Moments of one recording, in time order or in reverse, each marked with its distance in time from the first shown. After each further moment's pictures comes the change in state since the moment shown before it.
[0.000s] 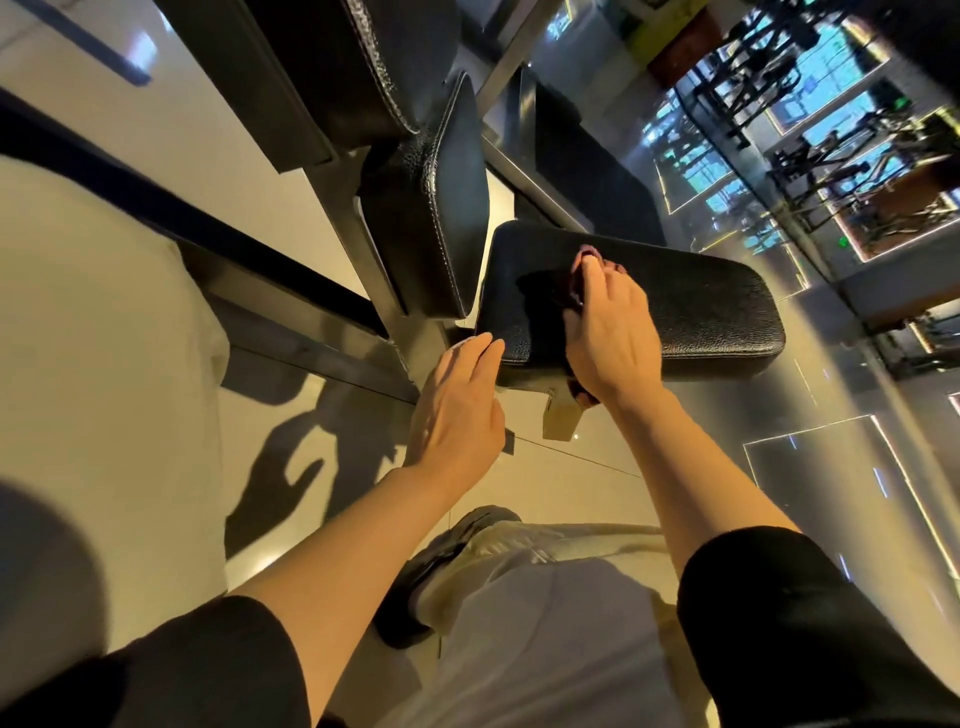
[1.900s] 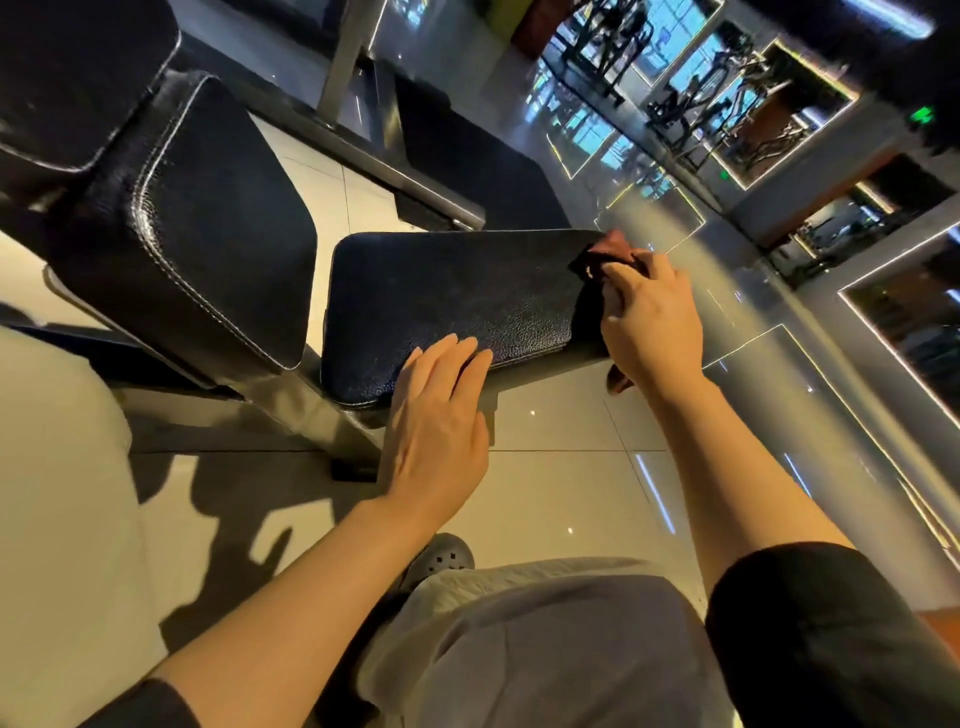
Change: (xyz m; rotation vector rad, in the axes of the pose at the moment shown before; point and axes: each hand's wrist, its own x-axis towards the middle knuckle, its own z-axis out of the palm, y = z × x) left_hand 0.037 0.050 0.067 0.037 0.071 0.405; right_hand -0.008 0.133 -0.046 -0.105 0.152 0.331
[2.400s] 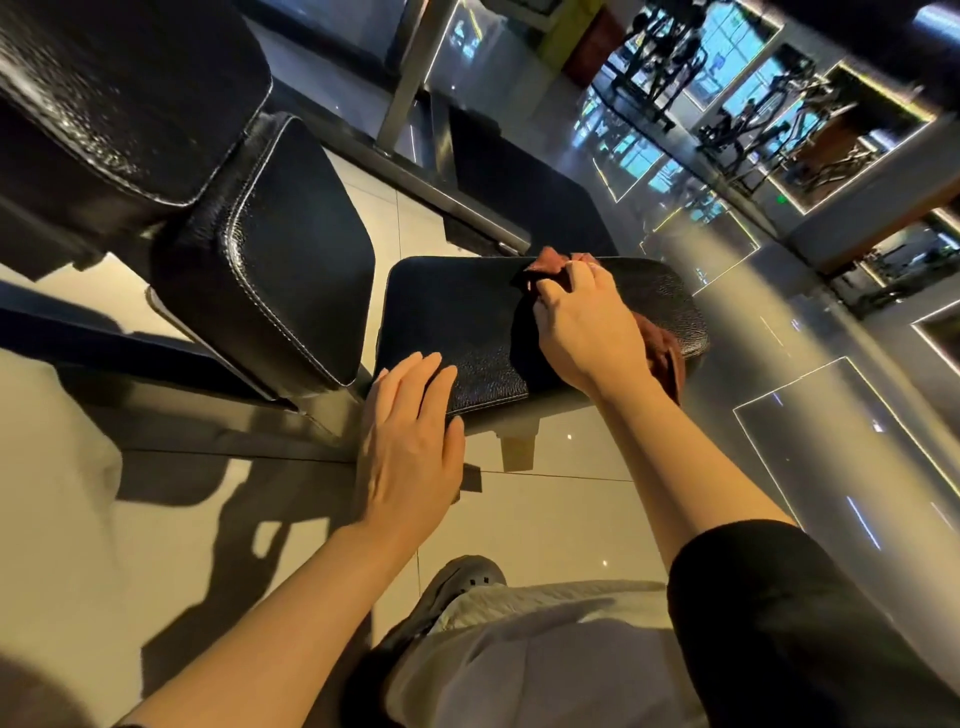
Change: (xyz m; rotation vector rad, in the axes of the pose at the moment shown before) left_hand -0.012 -0.042 -0.023 0.061 0.070 -0.131; right_hand 0.016 -0.077 0.023 -0.032 -0.150 -0.296
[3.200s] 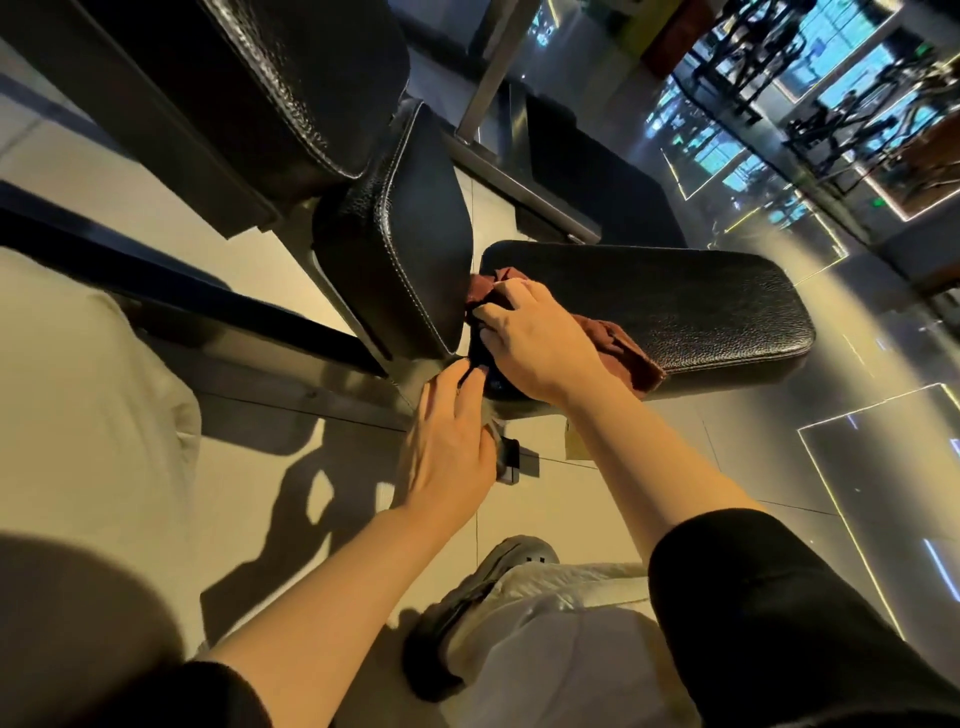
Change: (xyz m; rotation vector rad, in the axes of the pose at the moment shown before) left_hand -0.029 -0.018 -0.037 0.021 -0.145 -0.206; right_hand -0.003 -0.108 0.023 0.137 -0.237 -0.327
